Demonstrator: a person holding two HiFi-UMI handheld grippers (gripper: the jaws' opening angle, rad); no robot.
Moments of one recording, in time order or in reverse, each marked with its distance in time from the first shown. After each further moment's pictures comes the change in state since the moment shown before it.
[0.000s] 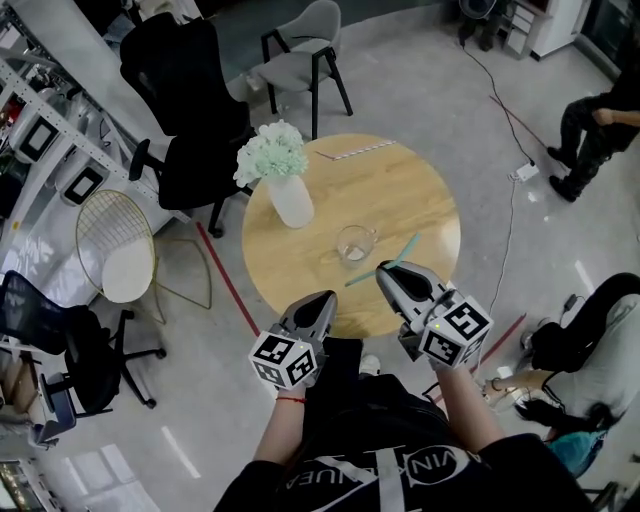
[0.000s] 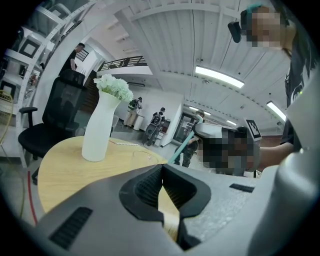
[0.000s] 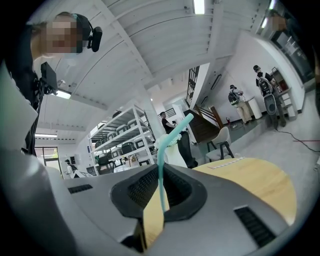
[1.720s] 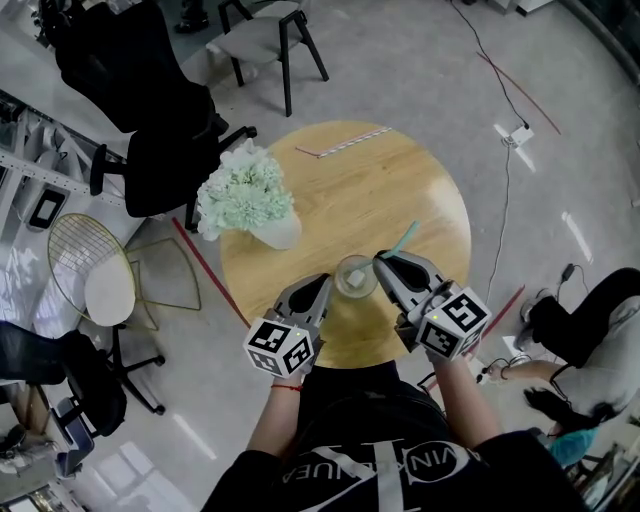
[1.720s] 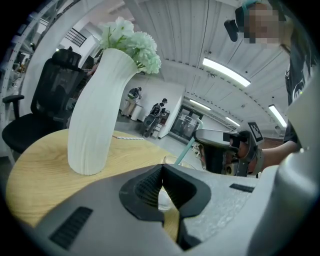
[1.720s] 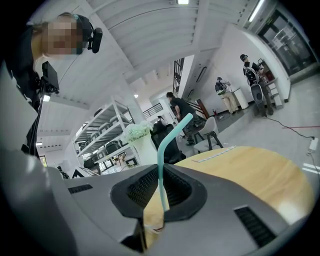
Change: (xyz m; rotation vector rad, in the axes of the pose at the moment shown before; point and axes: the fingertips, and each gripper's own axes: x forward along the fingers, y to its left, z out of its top) left arm 0.101 0.092 0.009 -0.036 0.117 -0.058; right arm 0.081 -0.109 -0.026 0.115 0.055 -0.119
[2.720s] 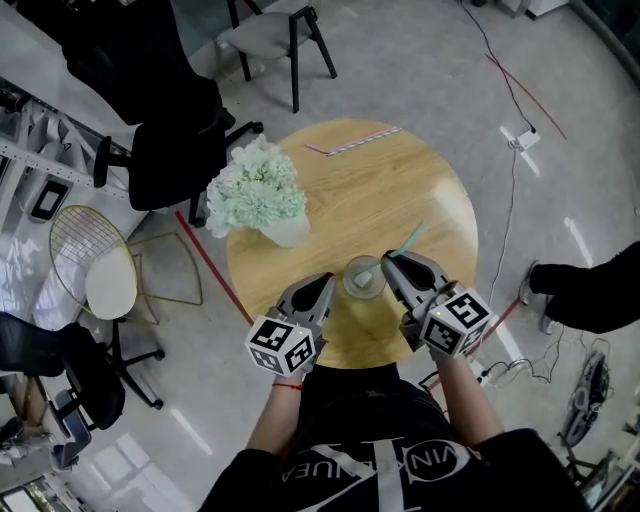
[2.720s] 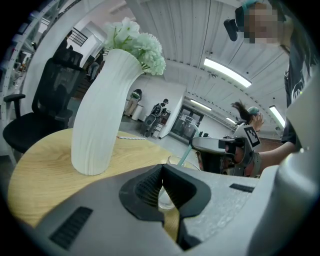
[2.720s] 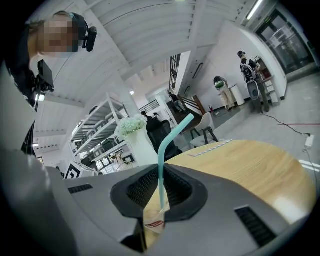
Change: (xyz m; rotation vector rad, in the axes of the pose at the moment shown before) left arm -0.005 0.008 0.000 -0.011 0.002 0.003; right arm 0.006 -0.014 -0.019 0.027 0.045 -0.042
